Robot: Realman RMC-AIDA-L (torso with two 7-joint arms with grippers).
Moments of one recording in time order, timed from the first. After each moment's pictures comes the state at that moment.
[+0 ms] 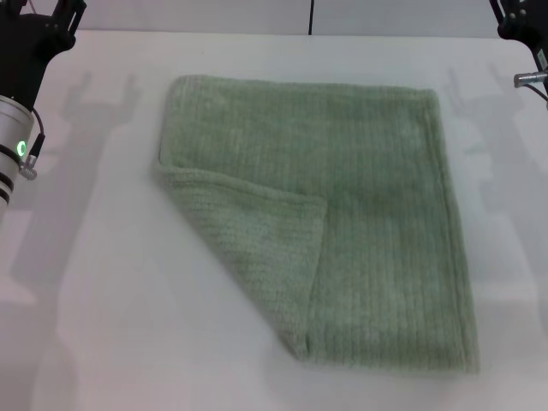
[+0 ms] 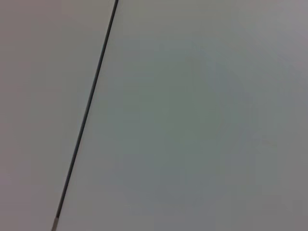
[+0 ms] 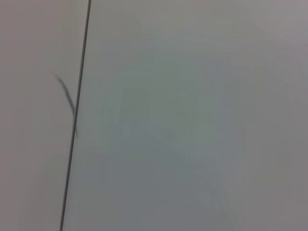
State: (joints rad) left arm -0.65 -2.08 0.53 -0.05 0.76 1.25 -0.40; right arm 0.59 2.08 -2.26 -0.29 0.97 -1.13 -0.08
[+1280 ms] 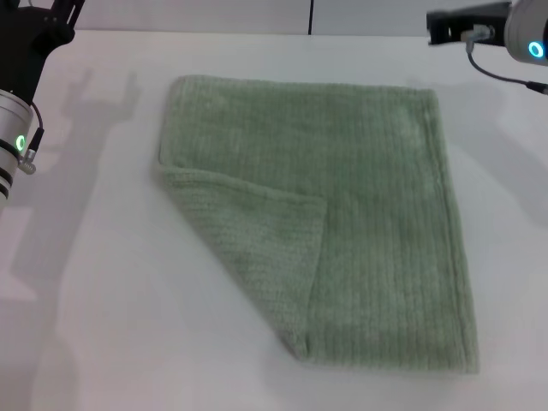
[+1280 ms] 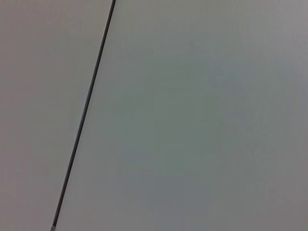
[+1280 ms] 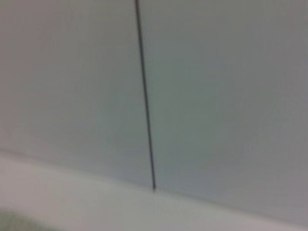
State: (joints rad) left arm -0.65 -2.08 0.53 -0.04 0.76 1.25 -0.40; right arm 0.58 2.05 -1.48 -1.22 0.56 0.76 -0.24
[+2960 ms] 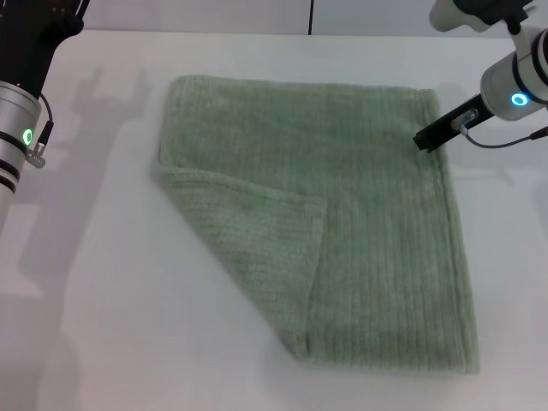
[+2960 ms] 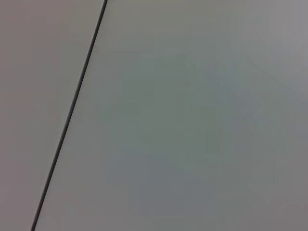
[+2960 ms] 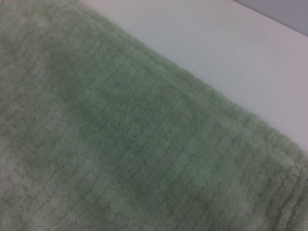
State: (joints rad) left arm -0.67 -2.08 0.54 -0.05 0.76 1.28 -0.43; right arm 0.99 1.99 -1.21 -0.49 0.57 1.00 -0.73
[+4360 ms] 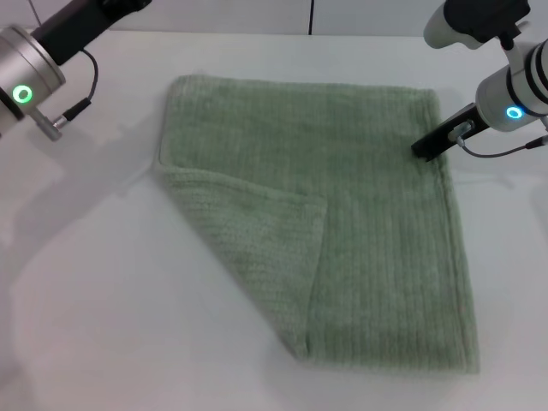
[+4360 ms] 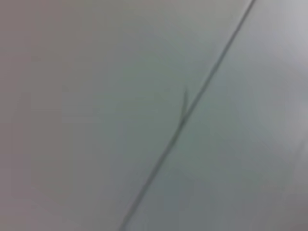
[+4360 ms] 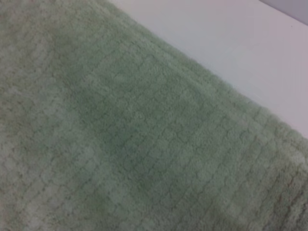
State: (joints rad) left arm -0.50 -2.00 1.27 0.54 0.80 1.17 -1.41; right arm 0.99 2.01 -1.21 -0.44 0.57 0.94 -0.78
